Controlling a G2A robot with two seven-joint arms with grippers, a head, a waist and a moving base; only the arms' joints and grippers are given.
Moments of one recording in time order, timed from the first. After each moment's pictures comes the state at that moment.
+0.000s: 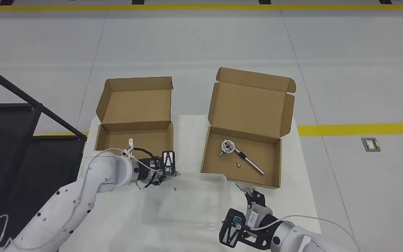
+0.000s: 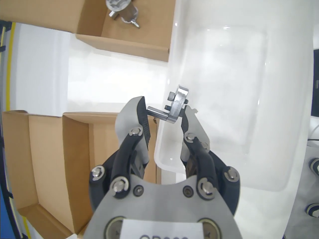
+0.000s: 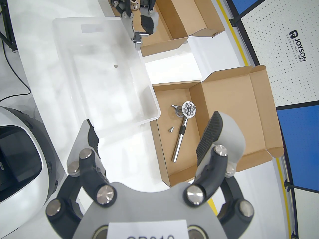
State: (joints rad) left arm 0.64 -0.82 -0.87 -1.53 1.27 -0.93 -0.32; right arm -1.43 -1.17 1.24 -2.35 -1.67 -0.67 0.68
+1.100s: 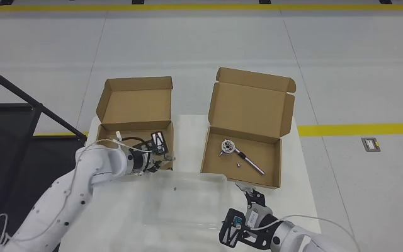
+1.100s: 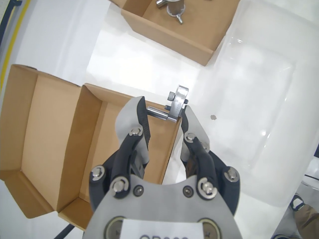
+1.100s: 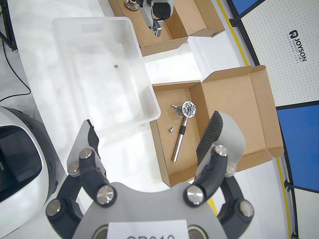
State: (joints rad) left arm 0.63 -0.85 -0.92 -1.45 1.11 -0.74 -0.48; right arm -1.43 -1.17 1.24 -2.35 -1.67 -0.67 0.68
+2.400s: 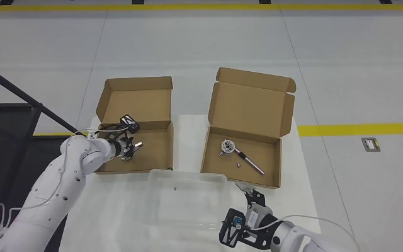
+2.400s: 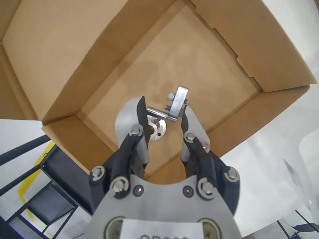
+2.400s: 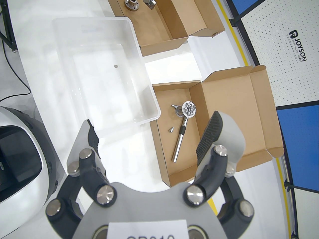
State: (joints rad) left arm 0.49 -0.91 -0.89 -1.07 1.01 -0.50 -0.68; right arm -1.43 -1.17 1.24 -2.35 -1.67 -0.67 0.68
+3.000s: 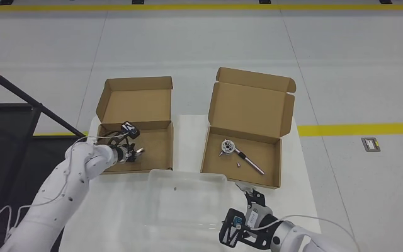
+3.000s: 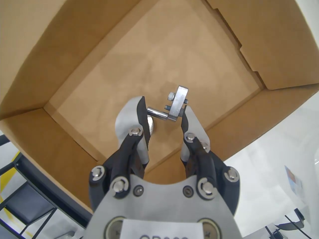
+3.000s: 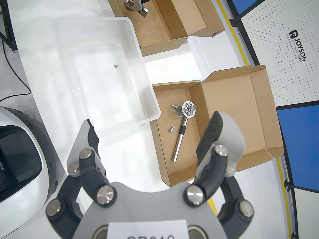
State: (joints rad) left arm 0.48 -0.96 -0.85 -0.94 0.95 -0.48 -0.62; right arm -1.43 -1.17 1.24 -2.35 -1.67 -0.67 0.68
